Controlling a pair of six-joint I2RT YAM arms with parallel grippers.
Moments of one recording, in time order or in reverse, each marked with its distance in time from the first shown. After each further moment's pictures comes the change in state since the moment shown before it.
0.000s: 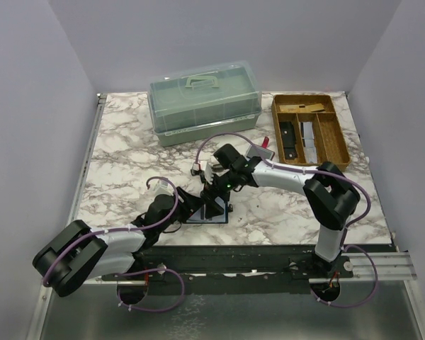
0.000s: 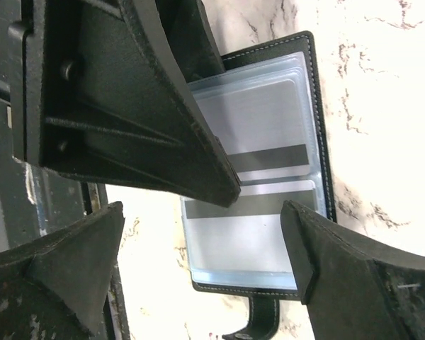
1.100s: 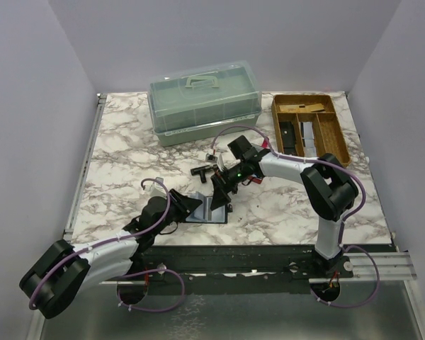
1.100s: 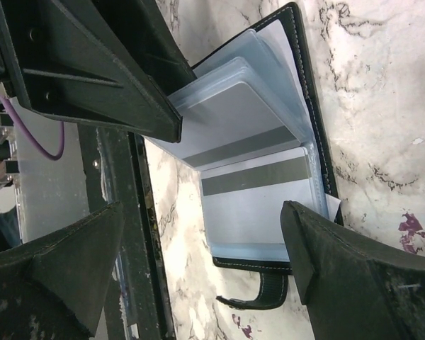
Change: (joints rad) left arm 0.015 -0.200 -0.027 -0.119 0.008 0.013; right arm -0.161 0.058 -0.003 0.000 -0.261 0.139
